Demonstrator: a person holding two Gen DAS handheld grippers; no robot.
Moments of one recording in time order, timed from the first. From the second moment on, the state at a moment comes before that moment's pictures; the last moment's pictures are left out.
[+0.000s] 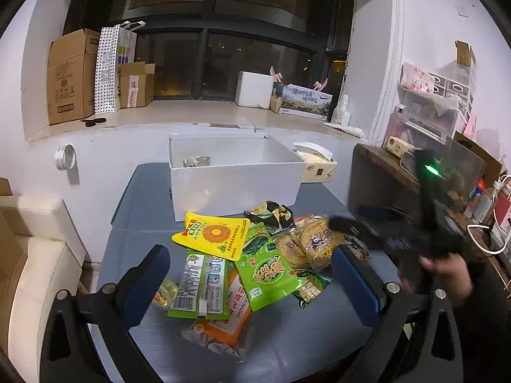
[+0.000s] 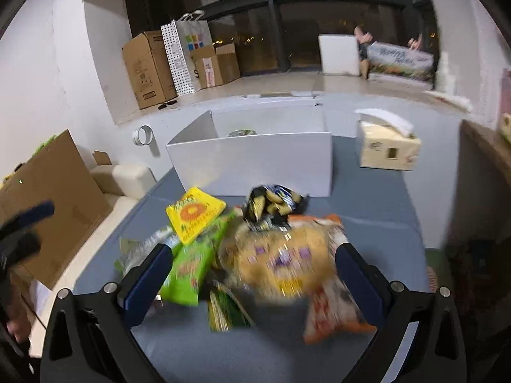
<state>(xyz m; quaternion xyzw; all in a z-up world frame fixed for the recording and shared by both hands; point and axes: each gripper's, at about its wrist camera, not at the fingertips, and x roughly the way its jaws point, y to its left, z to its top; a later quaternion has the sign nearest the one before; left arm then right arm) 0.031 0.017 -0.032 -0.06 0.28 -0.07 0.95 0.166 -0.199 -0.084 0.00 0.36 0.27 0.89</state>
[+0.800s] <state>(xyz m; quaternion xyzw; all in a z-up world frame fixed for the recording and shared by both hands) 0.036 0.070 -0.057 -0.10 0.31 -0.01 0.94 0.308 -0.130 -0.154 -0.02 0.52 0.23 0.82</state>
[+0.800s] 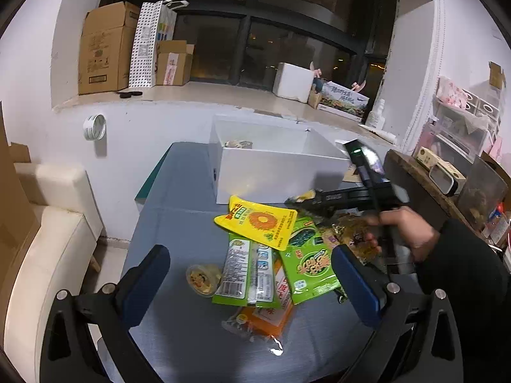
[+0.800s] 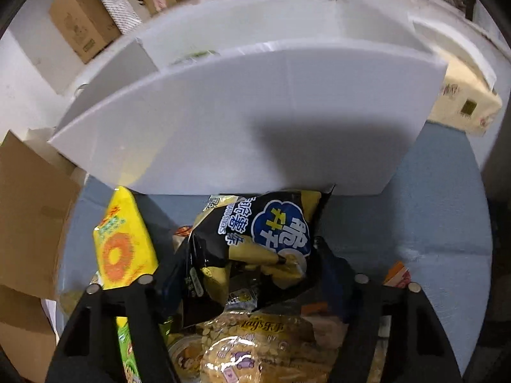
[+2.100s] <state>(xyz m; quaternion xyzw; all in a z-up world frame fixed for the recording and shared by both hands) 0.112 0.121 -0.178 -0.20 0.45 0.00 0.87 0.126 -0.208 -0.060 0.04 0.35 0.32 0.88</state>
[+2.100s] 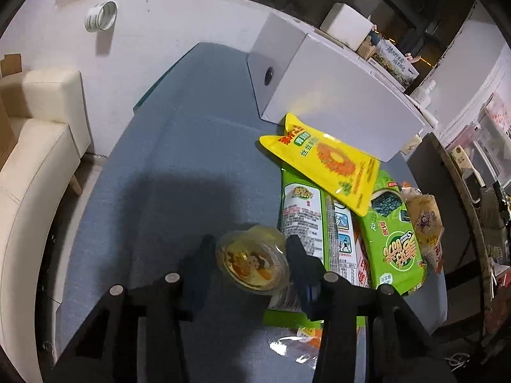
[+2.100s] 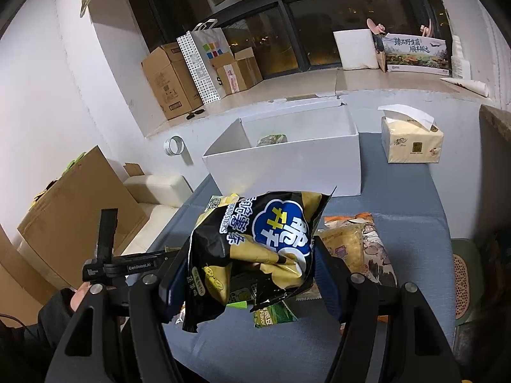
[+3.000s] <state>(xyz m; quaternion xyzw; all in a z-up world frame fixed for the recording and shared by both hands) 0.180 0.060 0.006 -0.06 0.29 -0.04 0.95 0.190 -0.178 -0.022 0.01 0.32 0.32 0.89</state>
